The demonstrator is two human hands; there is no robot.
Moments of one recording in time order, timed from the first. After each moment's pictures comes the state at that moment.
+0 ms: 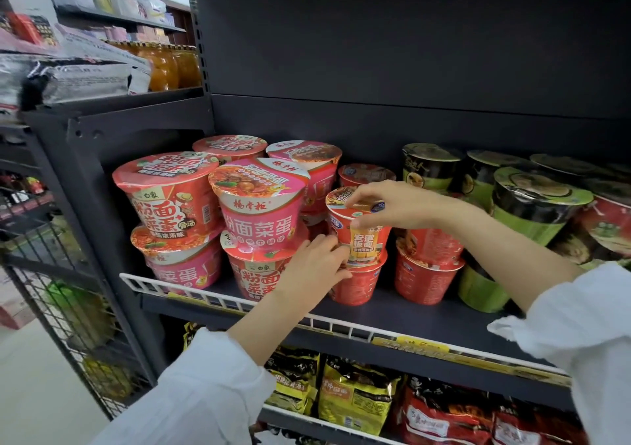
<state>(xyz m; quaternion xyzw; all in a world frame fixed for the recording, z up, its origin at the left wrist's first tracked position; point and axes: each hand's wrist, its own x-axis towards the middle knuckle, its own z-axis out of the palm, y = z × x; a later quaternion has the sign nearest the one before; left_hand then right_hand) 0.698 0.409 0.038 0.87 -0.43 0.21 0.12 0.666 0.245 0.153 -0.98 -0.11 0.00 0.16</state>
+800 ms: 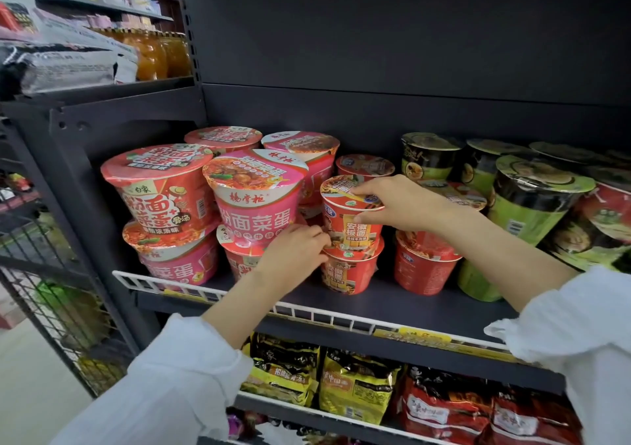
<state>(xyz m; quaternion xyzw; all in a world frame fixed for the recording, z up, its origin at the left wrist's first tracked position) 0.724 0.428 0.043 0.88 -0.44 0.19 0.04 0.670 0.249 0.136 -0.99 -0.07 -0.06 0.05</state>
